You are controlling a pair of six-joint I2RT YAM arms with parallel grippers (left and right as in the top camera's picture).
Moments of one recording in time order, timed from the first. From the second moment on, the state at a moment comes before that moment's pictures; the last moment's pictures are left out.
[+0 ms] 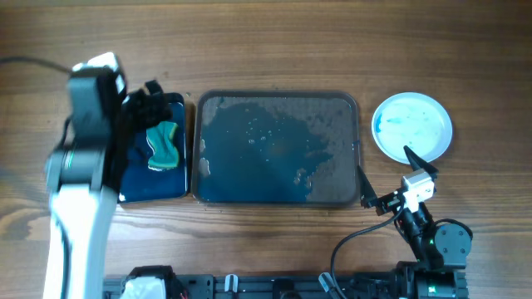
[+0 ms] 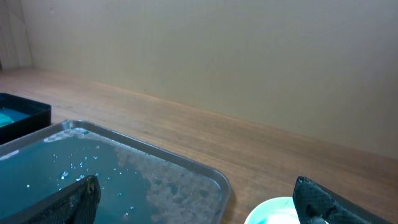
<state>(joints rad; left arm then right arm) 0.01 1.13 1.14 -0.71 -0.09 -0.31 -0.06 0.02 0.01 0.03 -0.43 -0.12</state>
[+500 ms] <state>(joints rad) 0.03 0.27 0.25 -0.11 -0.06 -0.25 -0.06 0.02 0.01 0.03 -0.43 -0.12</state>
